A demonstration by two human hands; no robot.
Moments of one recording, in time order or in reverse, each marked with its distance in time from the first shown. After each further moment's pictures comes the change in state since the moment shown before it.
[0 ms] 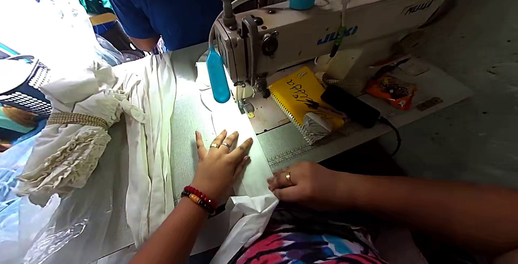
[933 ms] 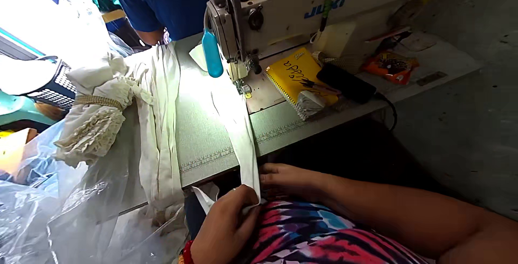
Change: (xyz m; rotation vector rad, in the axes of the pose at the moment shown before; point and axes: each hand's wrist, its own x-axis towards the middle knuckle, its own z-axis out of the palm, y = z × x) left_hand -0.126 0.091 -0.028 -0.668 -0.007 -0.018; right_hand -0.001 -0.060 0.043 1.399 -0.064 1.045
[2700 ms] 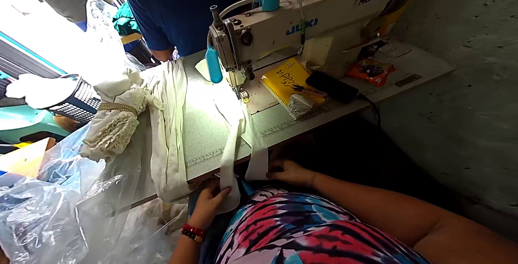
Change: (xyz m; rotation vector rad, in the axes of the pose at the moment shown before) left_hand -0.035 -0.089 0.018 -0.469 0.221 -0.633; right_hand 0.017 0.060 -0.038 -0.293 0.238 -0.239
